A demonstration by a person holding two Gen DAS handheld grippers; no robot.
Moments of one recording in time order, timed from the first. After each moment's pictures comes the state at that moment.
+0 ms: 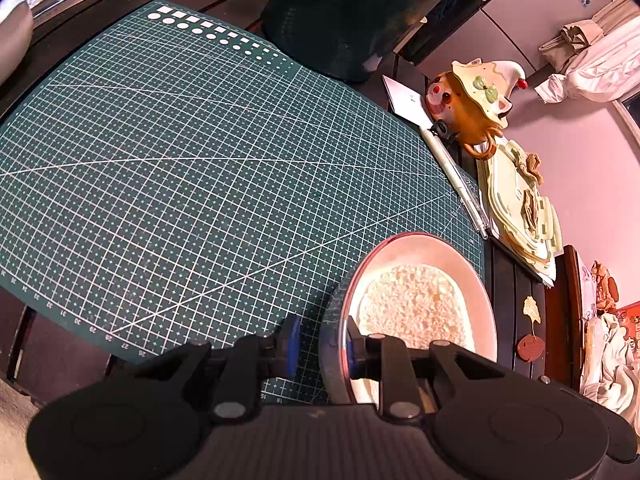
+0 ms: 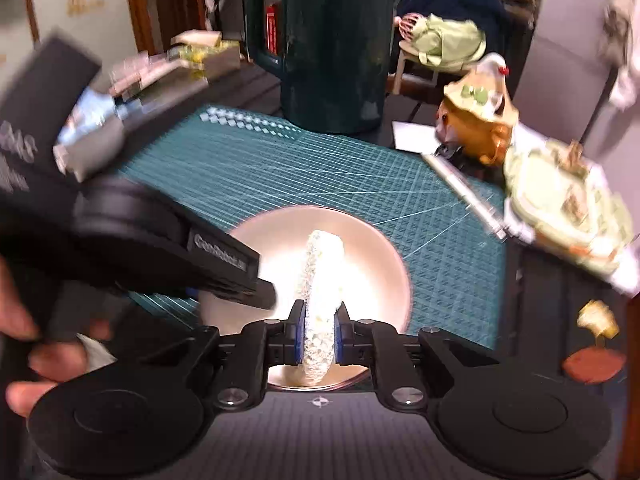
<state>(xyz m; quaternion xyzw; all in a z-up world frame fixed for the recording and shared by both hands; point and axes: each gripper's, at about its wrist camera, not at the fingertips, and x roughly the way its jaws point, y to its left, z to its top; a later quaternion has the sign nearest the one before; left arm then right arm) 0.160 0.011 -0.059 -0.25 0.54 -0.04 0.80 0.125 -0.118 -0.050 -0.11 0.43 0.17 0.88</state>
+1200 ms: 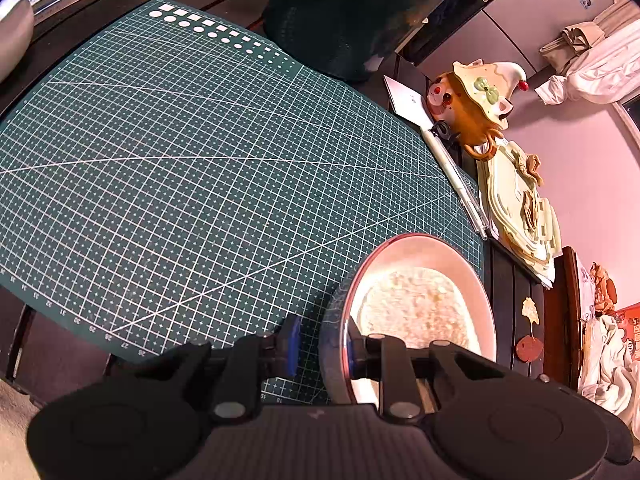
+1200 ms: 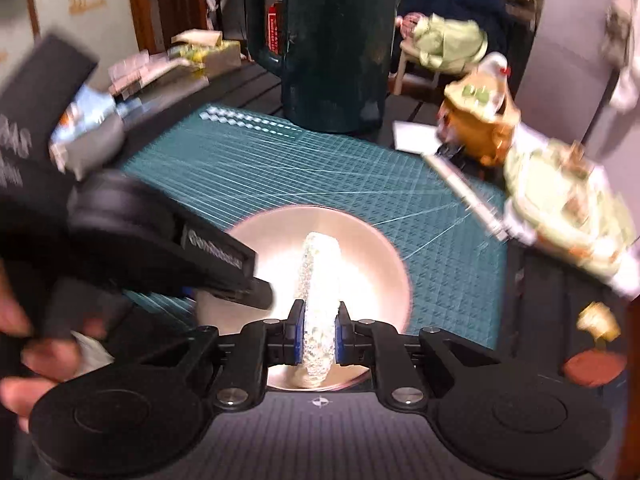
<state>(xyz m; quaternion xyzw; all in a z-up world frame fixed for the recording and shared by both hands) 0.158 0.015 -0.061 -0.26 0.54 -0.03 0.80 0.119 -0.115 -0.052 -0.14 0.41 0.16 0.89</state>
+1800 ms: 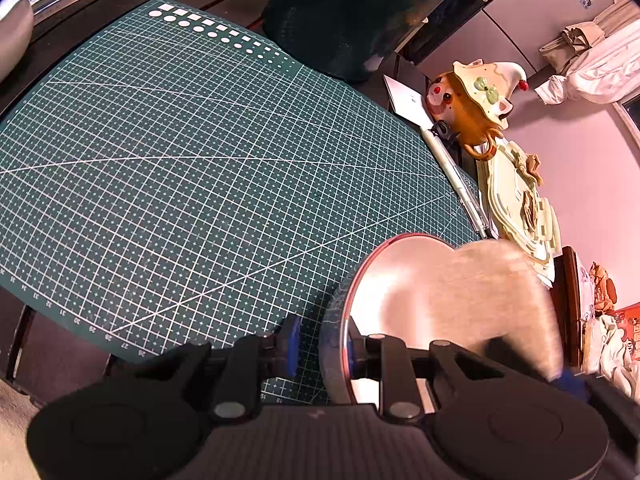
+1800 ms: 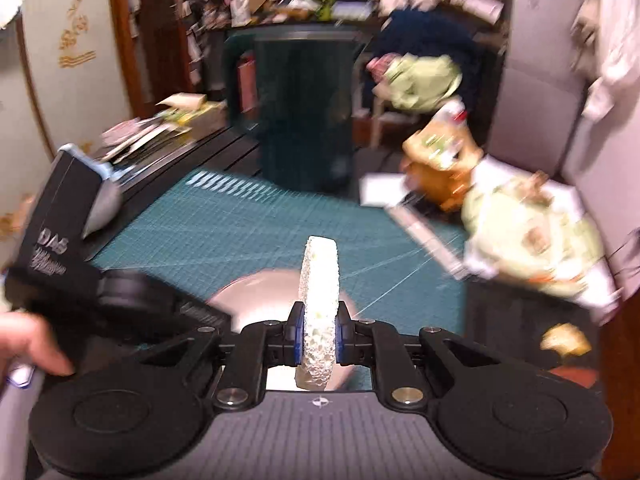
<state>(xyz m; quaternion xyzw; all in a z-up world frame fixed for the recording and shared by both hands) 0.161 0.016 -0.061 -0.26 0.54 -0.03 0.80 0.120 -0.148 -0.017 -0.05 0.38 0.19 0.90</state>
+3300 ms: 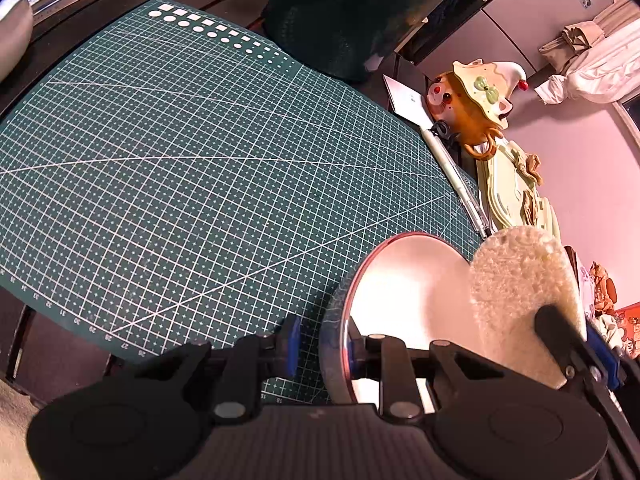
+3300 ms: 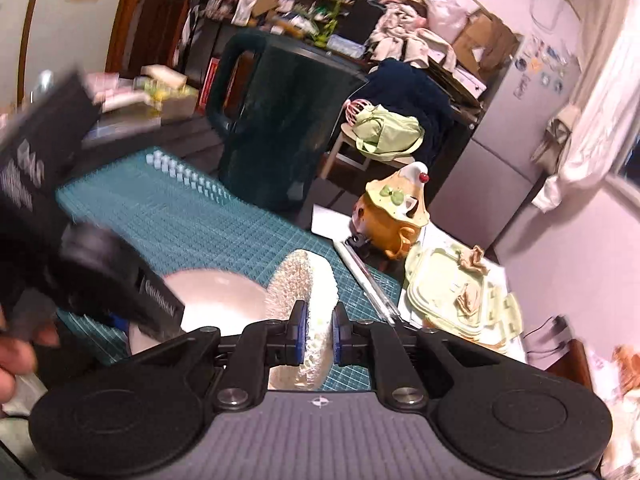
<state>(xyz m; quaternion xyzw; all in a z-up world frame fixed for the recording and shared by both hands) 0.160 0.014 -0.060 -0.26 0.54 -0.03 0.80 0.100 -0.130 -0.008 -0.15 0.31 0.12 0.93</state>
